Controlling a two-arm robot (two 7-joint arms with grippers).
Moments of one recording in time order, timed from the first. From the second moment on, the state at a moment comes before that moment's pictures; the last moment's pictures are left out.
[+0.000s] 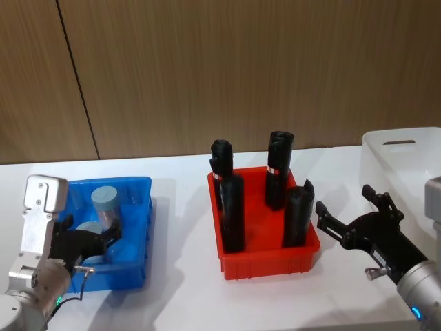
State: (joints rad) left arm -0.24 0.44 0.30 -1.48 -0.45 0.24 0.08; right arm -0.01 0.34 -0.23 -1.77 0.29 0.03 0.07
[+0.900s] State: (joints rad) left arm -0.31 0.40 0.29 -1.33 -0.48 0.27 0.08; right arm -0.01 0.34 -0.23 -1.77 0.29 0.03 0.07
